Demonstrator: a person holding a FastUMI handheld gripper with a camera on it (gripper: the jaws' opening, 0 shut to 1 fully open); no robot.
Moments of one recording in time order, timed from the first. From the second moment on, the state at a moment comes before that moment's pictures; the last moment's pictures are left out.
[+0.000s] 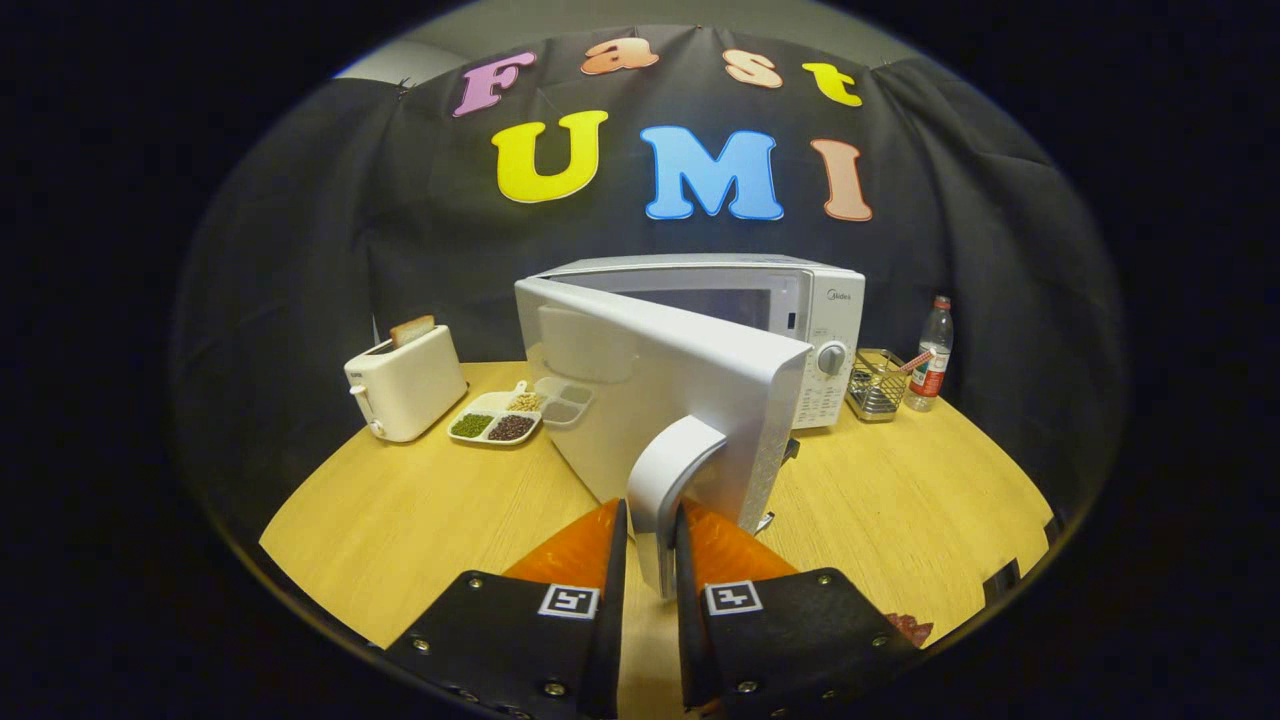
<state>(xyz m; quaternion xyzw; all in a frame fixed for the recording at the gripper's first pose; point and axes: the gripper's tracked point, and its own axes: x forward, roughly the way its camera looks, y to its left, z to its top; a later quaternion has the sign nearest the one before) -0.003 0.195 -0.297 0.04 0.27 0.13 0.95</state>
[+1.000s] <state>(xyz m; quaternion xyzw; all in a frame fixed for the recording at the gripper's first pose) -0.075 0.320 -0.288 0.01 0.25 0.18 0.95</state>
